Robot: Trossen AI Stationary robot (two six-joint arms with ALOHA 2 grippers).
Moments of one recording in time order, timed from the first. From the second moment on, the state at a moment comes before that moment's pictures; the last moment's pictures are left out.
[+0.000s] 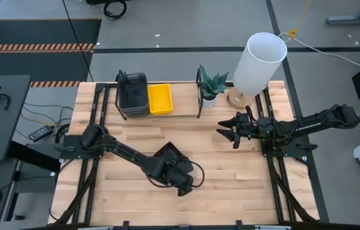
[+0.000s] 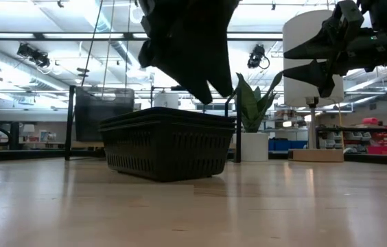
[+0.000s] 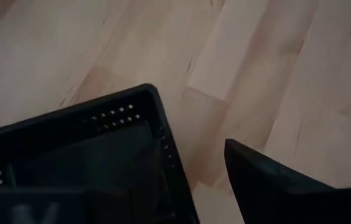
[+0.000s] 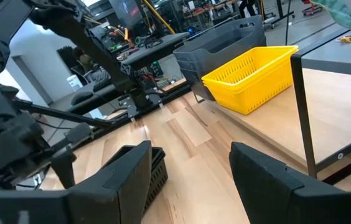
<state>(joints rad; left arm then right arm) -0.42 2.06 1.66 -0.72 -0.38 -0.77 0.06 0.74 0.13 0.55 0.29 0.42</state>
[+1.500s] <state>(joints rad) -0.40 2.13 1.69 -0.99 -0.29 -0.59 0.06 0.74 0.13 0.55 0.29 0.42</state>
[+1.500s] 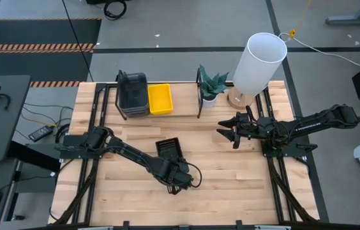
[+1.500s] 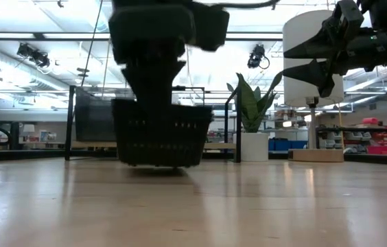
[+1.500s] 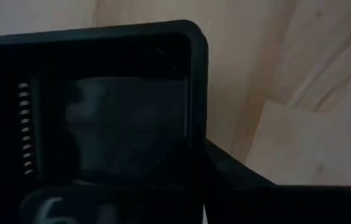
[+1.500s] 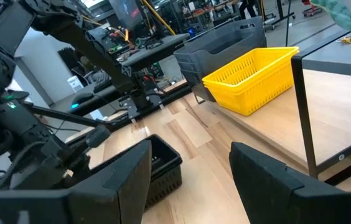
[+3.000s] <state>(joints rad) -0.06 2.13 1.88 -0.99 -0.34 -0.07 0.06 0.74 0.13 0.55 0.29 0.42</state>
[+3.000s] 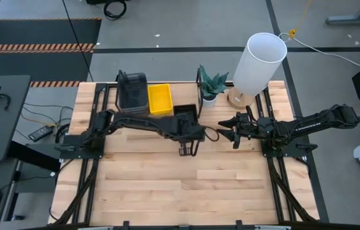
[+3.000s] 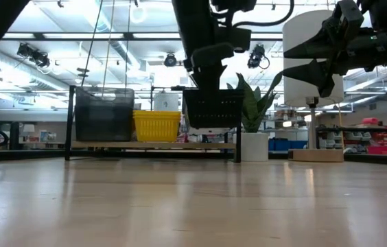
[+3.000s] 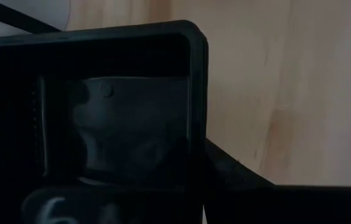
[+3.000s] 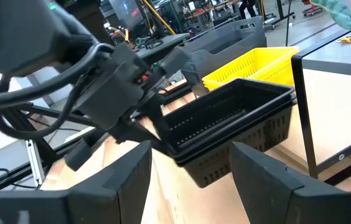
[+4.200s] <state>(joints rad) 0.18 2.13 1.85 -0.89 -0.27 0.12 0.06 0.74 0.13 0.55 0.29 0.42</state>
